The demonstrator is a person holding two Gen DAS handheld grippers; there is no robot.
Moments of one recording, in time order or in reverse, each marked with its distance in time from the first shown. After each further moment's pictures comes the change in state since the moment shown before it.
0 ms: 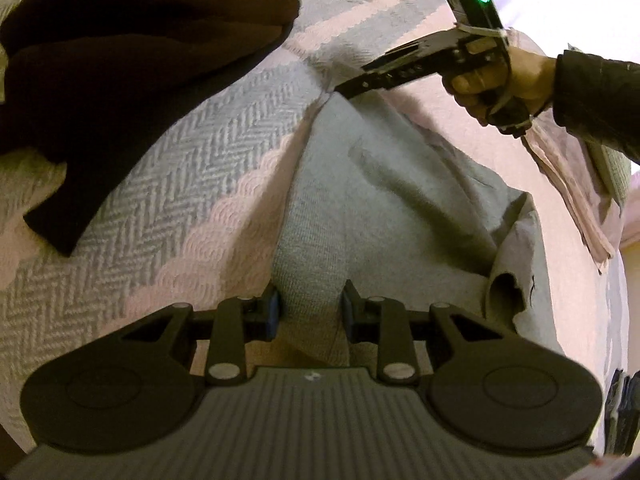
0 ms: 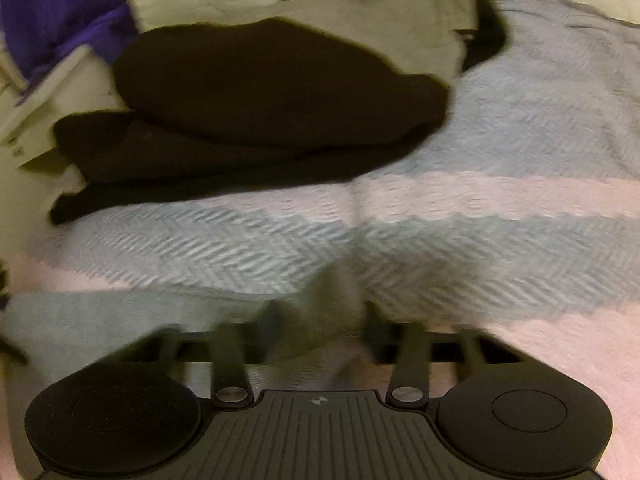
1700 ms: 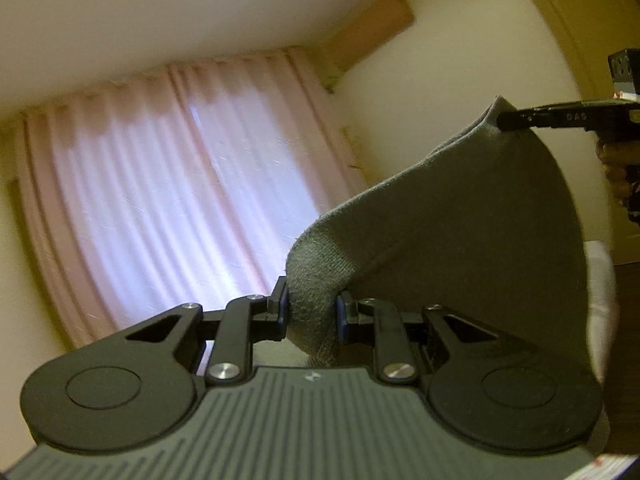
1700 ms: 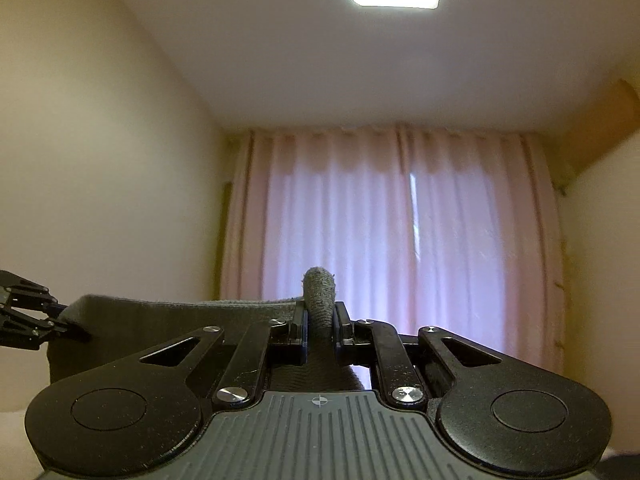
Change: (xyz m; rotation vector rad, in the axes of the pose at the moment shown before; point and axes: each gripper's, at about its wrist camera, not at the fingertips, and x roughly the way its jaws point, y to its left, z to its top) left arm -0.513 -0.283 0.020 1.372 -0.830 -0.616; right arm -0.569 0.740 -0.152 0.580 -1.174 -1.572
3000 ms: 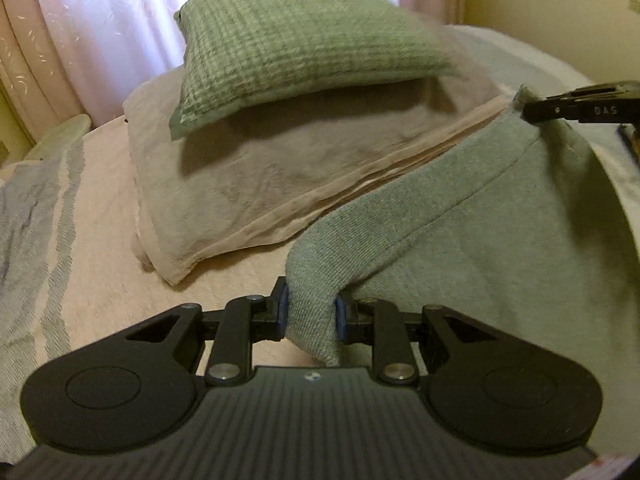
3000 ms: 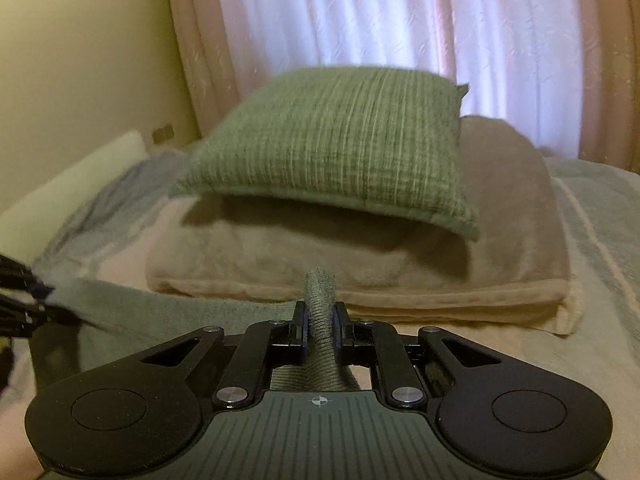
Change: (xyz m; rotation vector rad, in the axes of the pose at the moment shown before) left arm 0.629 0.030 -0.430 -0.327 0.816 0.048; right arm 0.541 -0.290 -0.545 0.141 0.822 0.168
